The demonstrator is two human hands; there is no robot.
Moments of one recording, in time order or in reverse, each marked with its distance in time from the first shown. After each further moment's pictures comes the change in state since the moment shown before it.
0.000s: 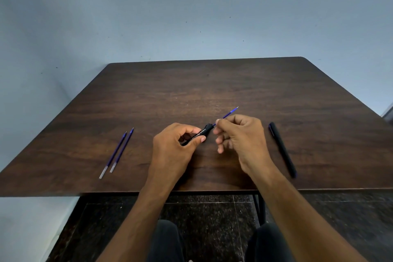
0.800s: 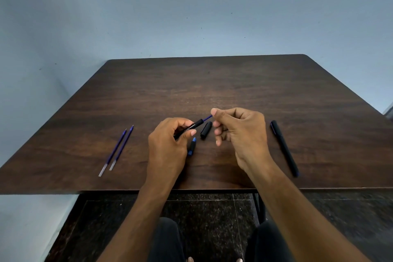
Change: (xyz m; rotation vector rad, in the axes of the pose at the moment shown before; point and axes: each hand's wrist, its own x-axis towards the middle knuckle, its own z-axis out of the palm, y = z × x) left_hand 0.000 -0.013 0.002 0.018 0.130 -0.001; right_hand -0.005 -0.010 0.007 0.080 0.017 -0.044
